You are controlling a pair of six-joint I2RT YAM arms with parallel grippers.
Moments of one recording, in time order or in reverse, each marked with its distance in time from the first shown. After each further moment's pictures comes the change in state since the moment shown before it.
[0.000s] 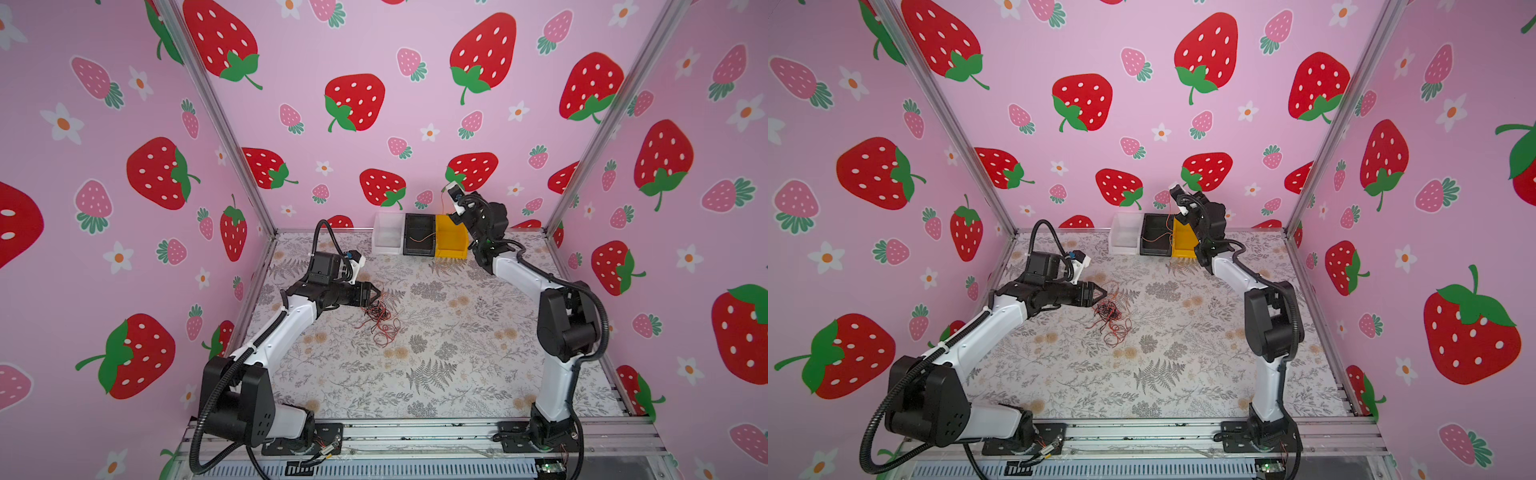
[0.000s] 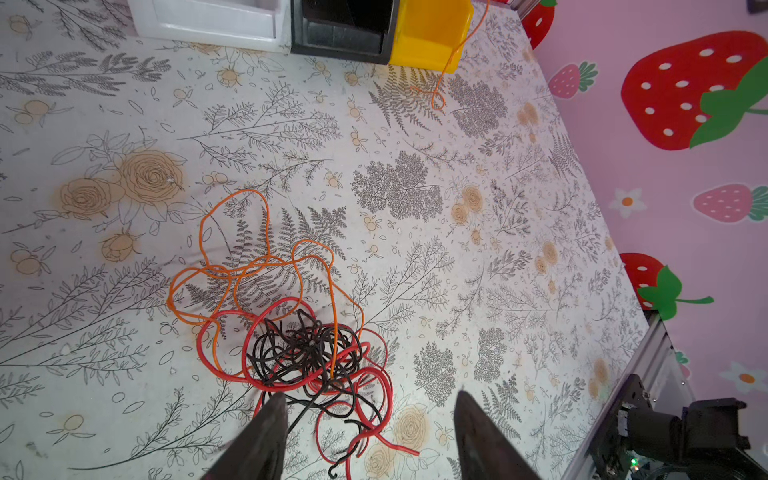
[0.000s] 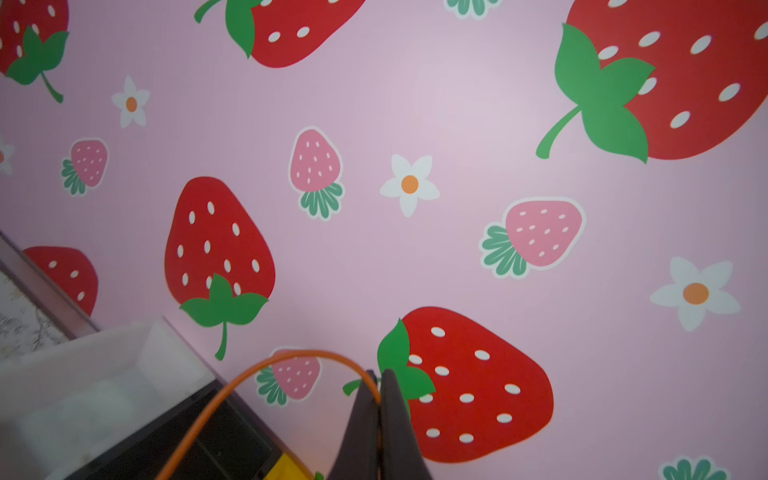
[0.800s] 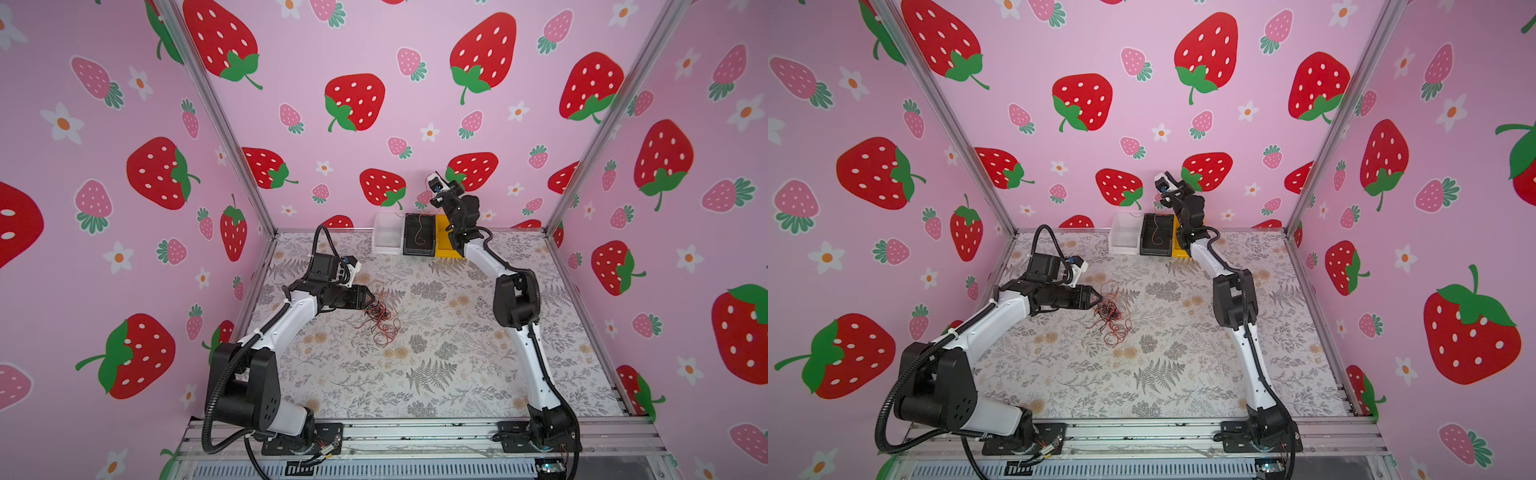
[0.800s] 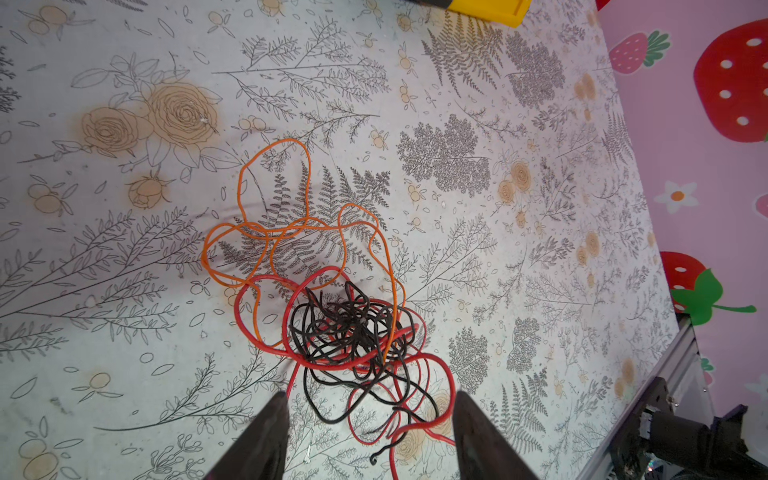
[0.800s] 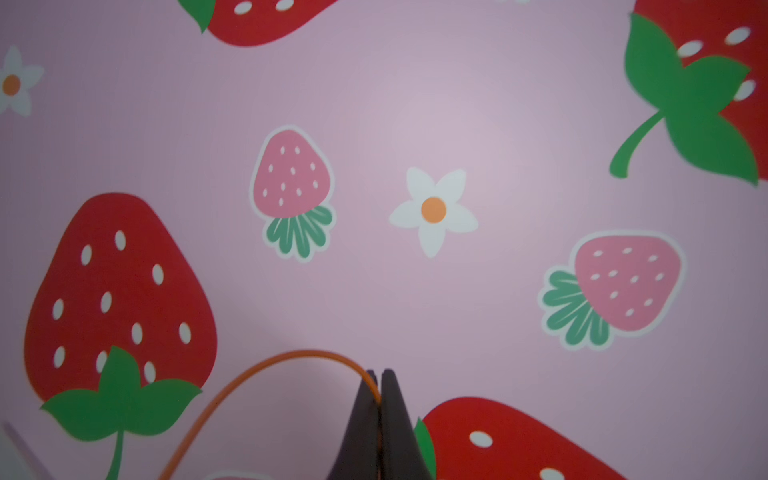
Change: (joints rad) left arm 0.048 0.069 0.000 -0.060 -0.018 0.026; right arm 0.010 0.565 0.652 0.027 0.011 -0.054
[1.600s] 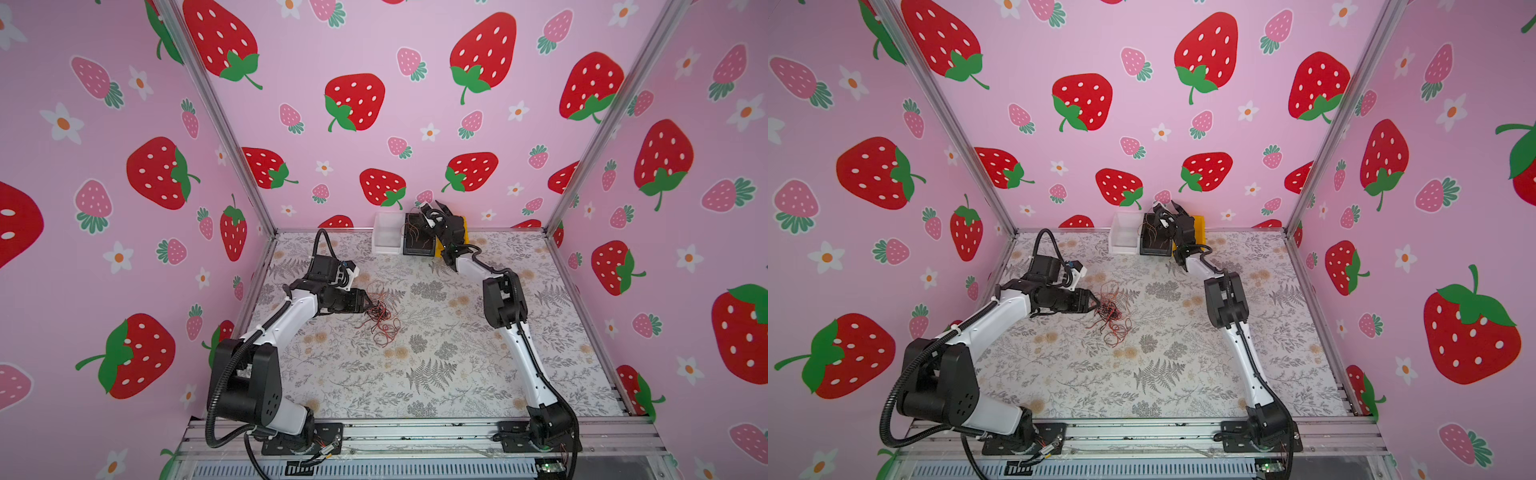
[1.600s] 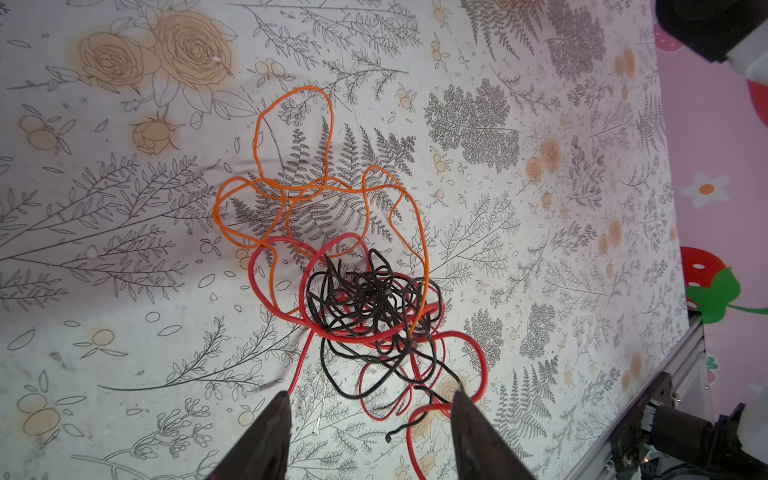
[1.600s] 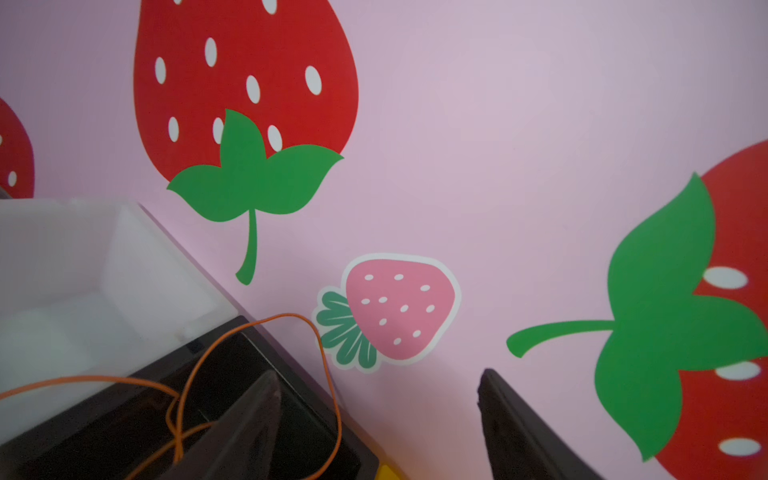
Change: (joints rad) left arm 0.009 0.018 0.000 -0.060 -0.015 -0.008; right arm 0.002 0.173 0.037 -0.143 0.035 0.071
